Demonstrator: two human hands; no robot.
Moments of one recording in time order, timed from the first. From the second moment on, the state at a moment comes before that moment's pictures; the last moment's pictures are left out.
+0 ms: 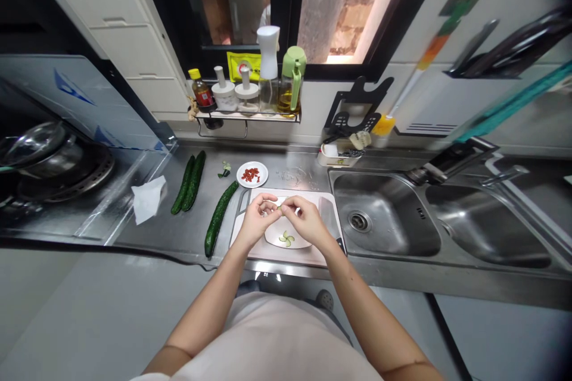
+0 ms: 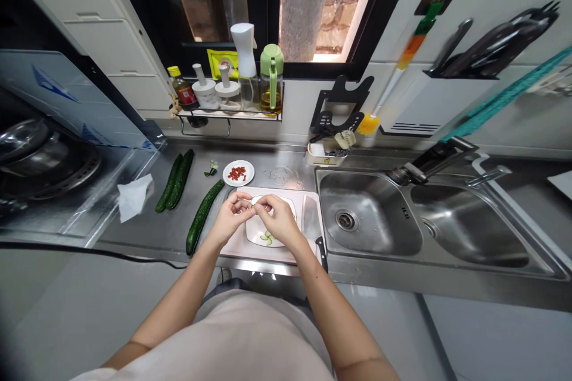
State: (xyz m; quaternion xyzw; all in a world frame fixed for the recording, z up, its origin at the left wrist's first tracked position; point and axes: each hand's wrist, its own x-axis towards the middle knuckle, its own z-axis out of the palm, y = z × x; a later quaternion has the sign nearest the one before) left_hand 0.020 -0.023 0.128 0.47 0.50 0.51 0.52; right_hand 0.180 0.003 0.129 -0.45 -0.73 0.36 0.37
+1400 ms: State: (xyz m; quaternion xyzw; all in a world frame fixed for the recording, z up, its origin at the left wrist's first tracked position) left_hand 0.017 -0.033 0.155 0.33 0.44 0.54 0.64; right_hand 0.190 -0.012 0.155 -0.33 -0.84 0.14 0.41
